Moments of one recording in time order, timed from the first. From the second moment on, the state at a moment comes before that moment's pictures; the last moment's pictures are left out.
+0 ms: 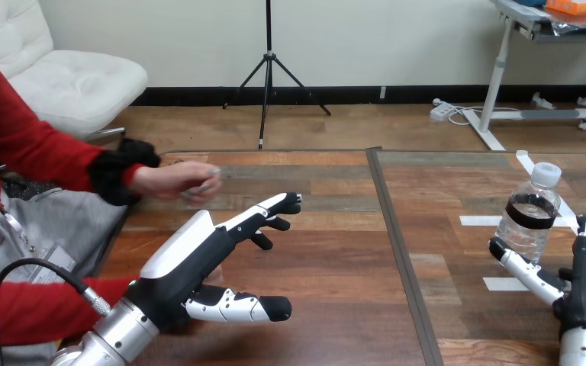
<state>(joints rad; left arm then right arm) -0.26 0.43 -0.19 0.82 0.30 -1.12 -0.12 -0.26 -0.32 -0.19 0.94 -0.23 -0.34 -0.35</state>
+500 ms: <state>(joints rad) -0.25 0.43 -0.19 0.82 0.27 -1.12 -0.14 -0.32 -0.32 -0.17 1.01 -0.23 -0.34 -0.35</state>
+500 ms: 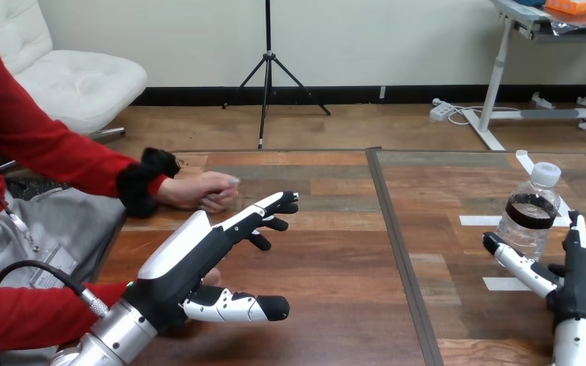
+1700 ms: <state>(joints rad) -0.23 0.43 -0.18 0.82 0.20 -1.14 -0.20 -0.47 -0.37 -0.15 1.17 -0.23 -0.32 -0.34</state>
